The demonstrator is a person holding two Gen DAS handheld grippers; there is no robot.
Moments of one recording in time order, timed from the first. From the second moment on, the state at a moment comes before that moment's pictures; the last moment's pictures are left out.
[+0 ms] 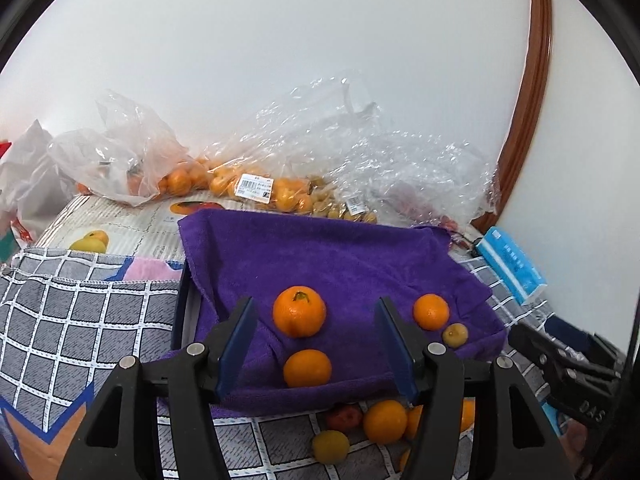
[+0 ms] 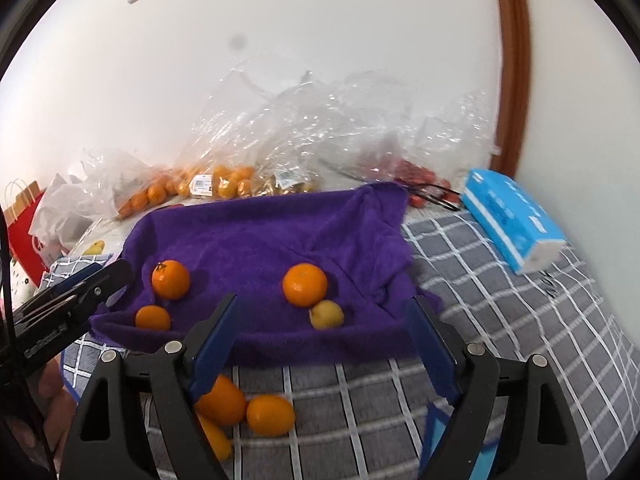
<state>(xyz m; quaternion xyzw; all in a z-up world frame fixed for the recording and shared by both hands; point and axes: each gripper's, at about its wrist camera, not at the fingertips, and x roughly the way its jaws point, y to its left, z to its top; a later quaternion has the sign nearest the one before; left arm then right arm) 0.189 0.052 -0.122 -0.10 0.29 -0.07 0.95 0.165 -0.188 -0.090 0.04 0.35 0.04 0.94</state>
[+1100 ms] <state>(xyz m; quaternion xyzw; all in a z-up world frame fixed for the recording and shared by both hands) 0.116 0.057 -0.180 -0.05 0.42 -0.03 0.90 0.104 -0.206 -0.111 0.07 0.36 0.06 0.93</state>
